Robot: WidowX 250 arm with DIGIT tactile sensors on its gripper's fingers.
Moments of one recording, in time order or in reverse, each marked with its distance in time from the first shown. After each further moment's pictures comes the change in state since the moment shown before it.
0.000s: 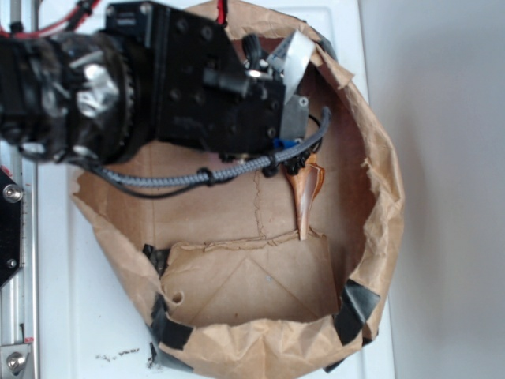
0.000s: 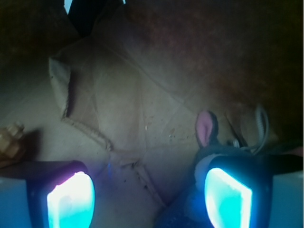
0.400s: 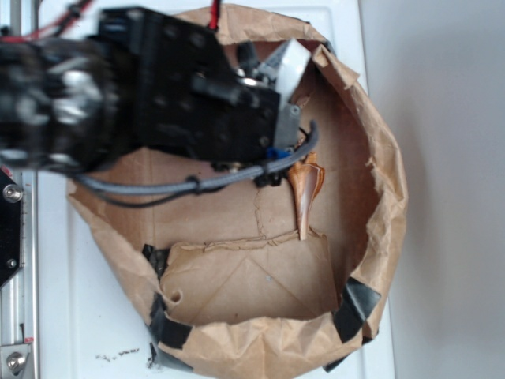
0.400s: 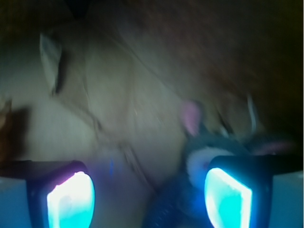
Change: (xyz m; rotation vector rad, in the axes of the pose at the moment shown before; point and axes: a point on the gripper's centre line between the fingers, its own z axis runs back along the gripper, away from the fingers) arm -0.009 0.021 0.025 0.046 0.074 -0.028
